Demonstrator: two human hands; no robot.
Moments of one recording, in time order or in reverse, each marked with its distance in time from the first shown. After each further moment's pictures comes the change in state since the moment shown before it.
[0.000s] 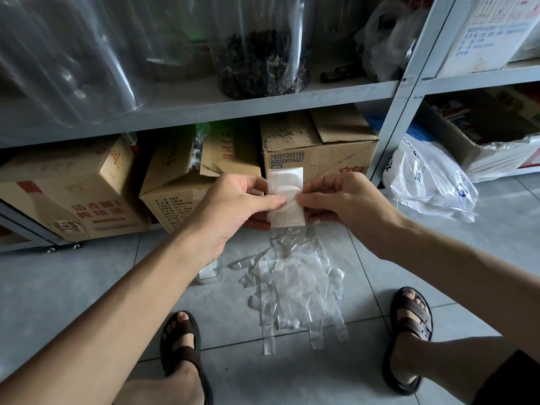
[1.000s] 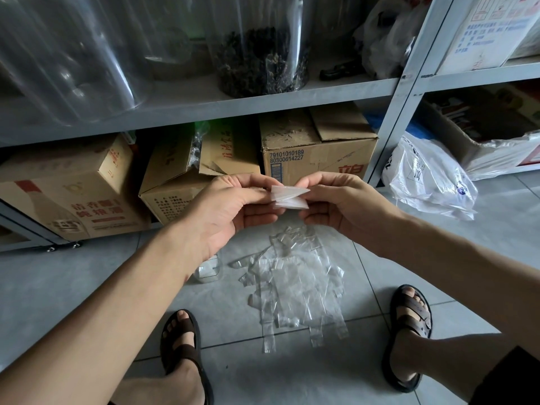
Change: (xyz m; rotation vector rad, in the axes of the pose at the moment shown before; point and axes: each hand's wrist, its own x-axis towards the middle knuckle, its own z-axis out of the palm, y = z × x) left_hand -0.001 0.006 0.000 -0.292 -0.083 -0.105; right_hand -0.001 -0.003 0.003 0.279 -0.130 0.088
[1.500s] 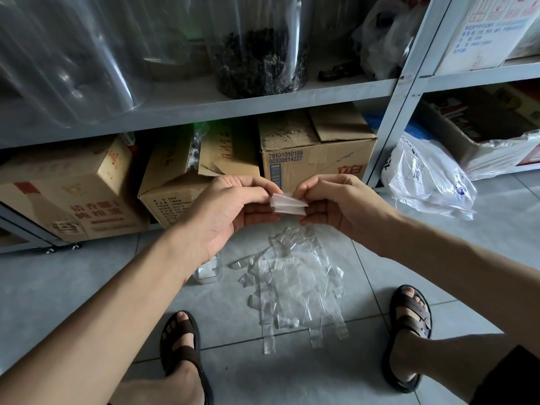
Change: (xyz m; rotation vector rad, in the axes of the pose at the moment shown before) left_hand 0.000 -0.002 -0.001 0.118 -0.011 0.069; right_hand 0.001 0.000 -0.002 -0.078 -0.003 -0.012
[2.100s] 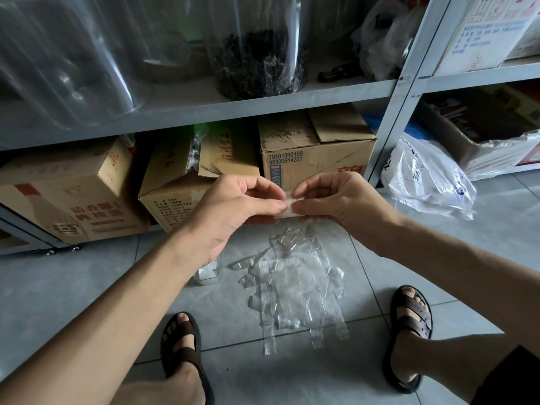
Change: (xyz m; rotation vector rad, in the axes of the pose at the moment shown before) left_hand -0.001 -0.004 -0.002 0.211 0.001 0.080; right_hand 0.000 0.003 -0.002 -0.174 0.046 -0.087
